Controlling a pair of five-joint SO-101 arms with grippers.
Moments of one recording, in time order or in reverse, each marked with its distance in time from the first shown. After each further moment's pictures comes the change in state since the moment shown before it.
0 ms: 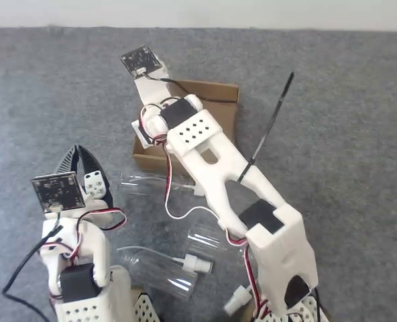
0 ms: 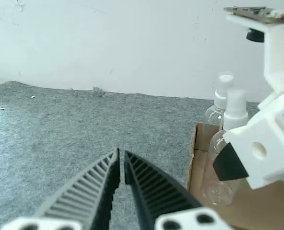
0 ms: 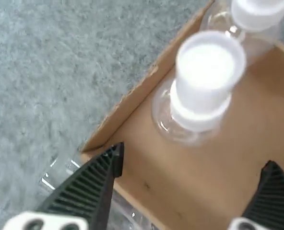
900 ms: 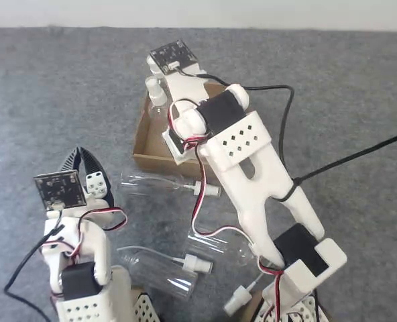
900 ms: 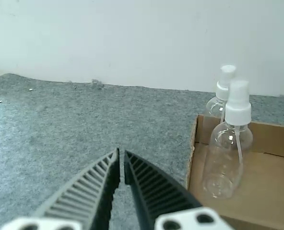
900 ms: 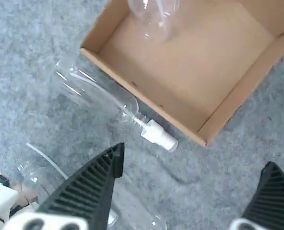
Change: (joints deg) left arm -0.1 0.0 1.7 0.0 0.0; right arm 2.3 -21.6 0.0 32.9 0.1
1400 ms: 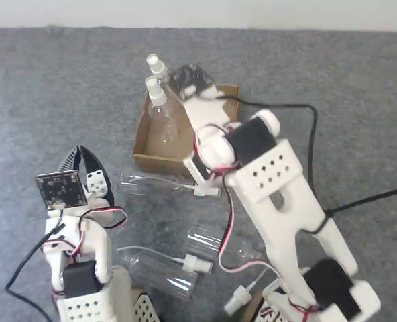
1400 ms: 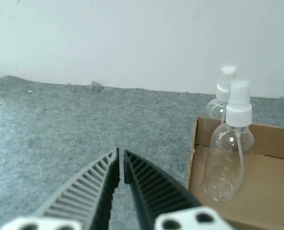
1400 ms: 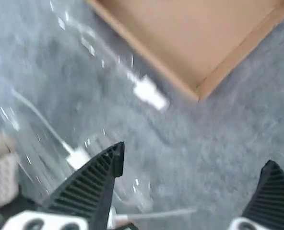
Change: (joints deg) left arm 0.0 0.0 1.8 -2.8 0.0; right arm 1.1 -19.6 22.3 0.0 7.5
